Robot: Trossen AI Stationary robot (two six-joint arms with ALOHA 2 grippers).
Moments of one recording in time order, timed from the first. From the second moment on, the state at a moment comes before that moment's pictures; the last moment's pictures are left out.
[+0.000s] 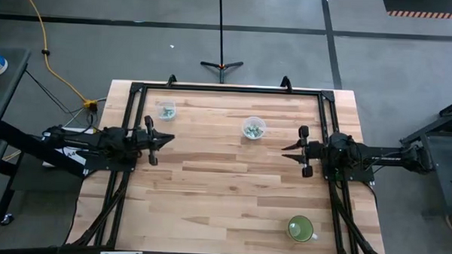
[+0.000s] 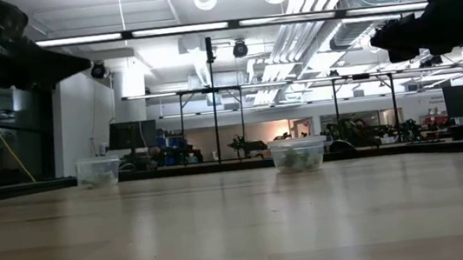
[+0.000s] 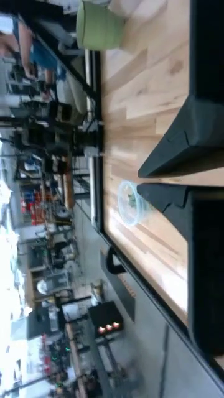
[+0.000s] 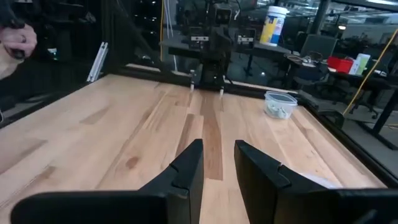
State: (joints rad) left arm -0.12 0.01 0.02 0.03 -0.37 0.12; right arm -0.10 0.27 0.01 0.21 -0.16 -0.16
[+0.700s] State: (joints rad) left arm -0.12 0.01 0.02 0.01 -0.22 0.10; right arm -0.01 0.12 0.01 0.20 0.08 0.07
